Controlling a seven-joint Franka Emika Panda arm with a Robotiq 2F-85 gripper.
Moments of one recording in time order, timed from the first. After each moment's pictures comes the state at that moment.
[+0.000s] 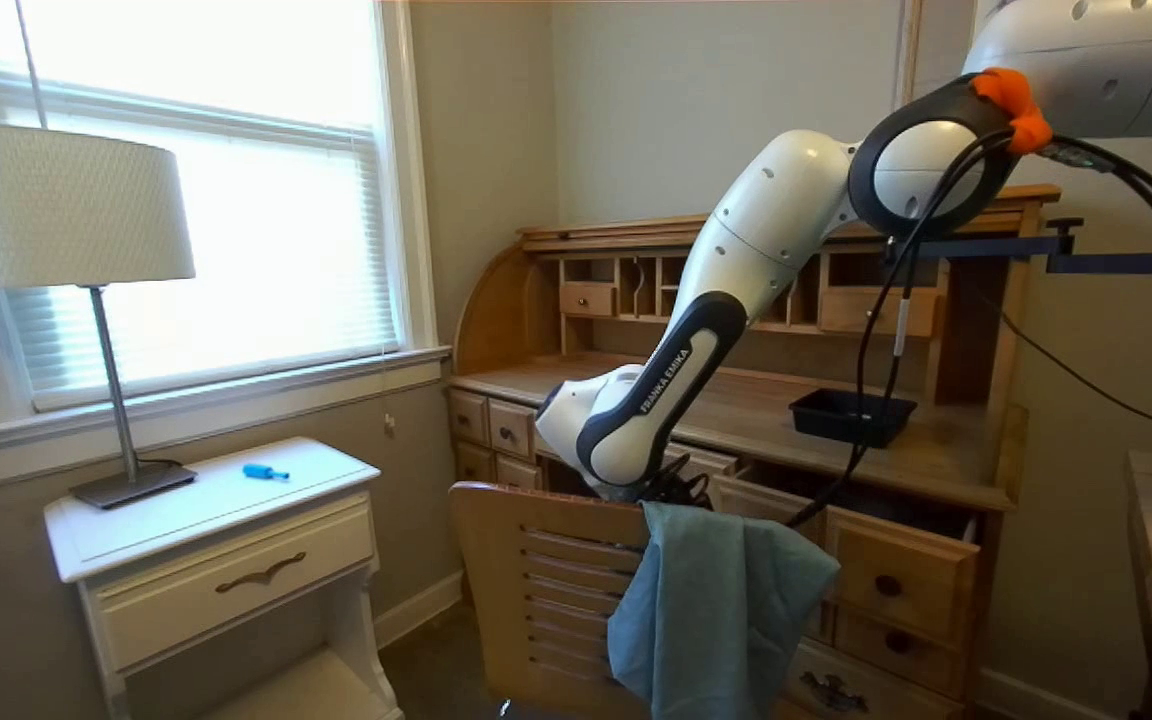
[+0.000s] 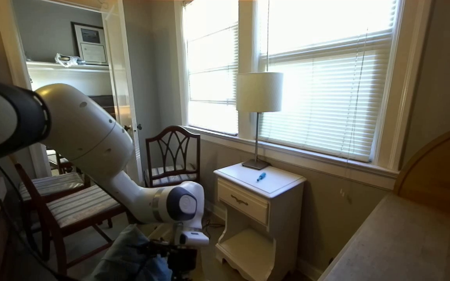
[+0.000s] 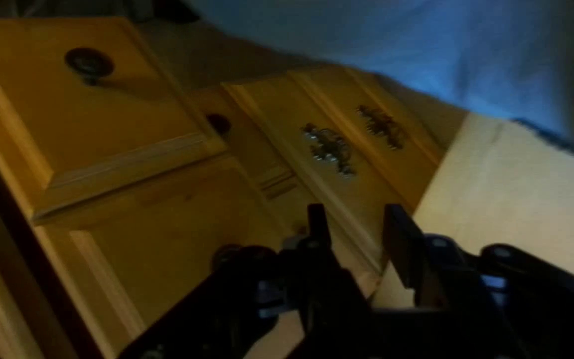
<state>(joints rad) 0.23 1.45 -0.09 -1.04 -0.33 1.87 1.31</state>
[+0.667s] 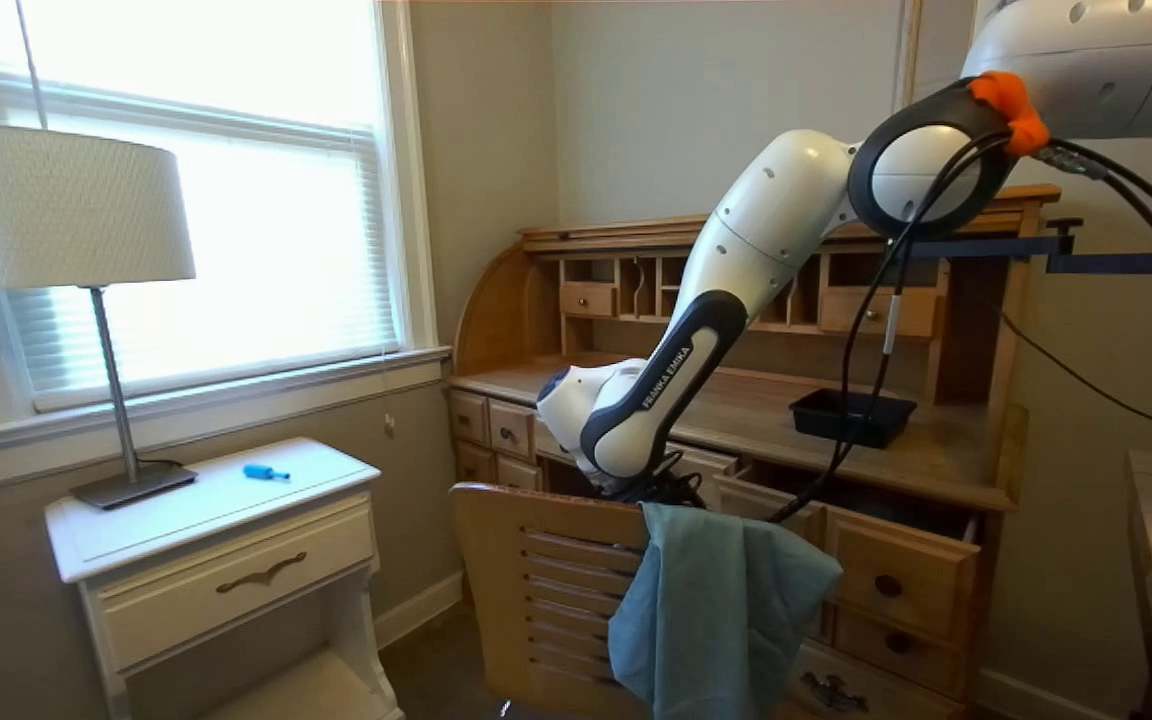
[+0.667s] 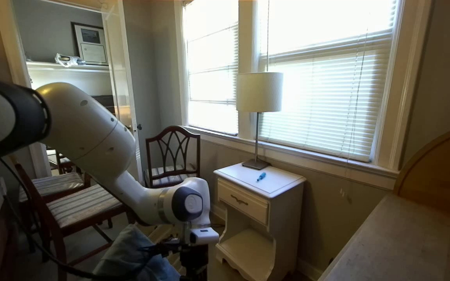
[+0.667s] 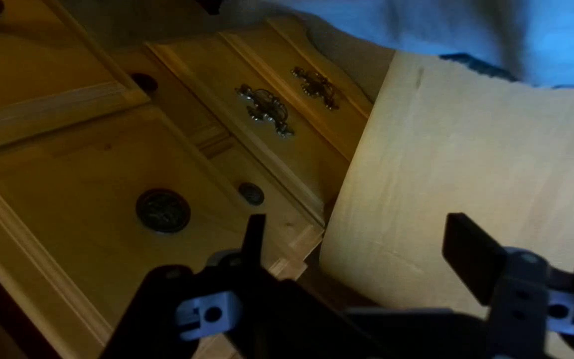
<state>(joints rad) 0.21 1.45 -0.12 -1.03 -0.34 2.02 1.30</state>
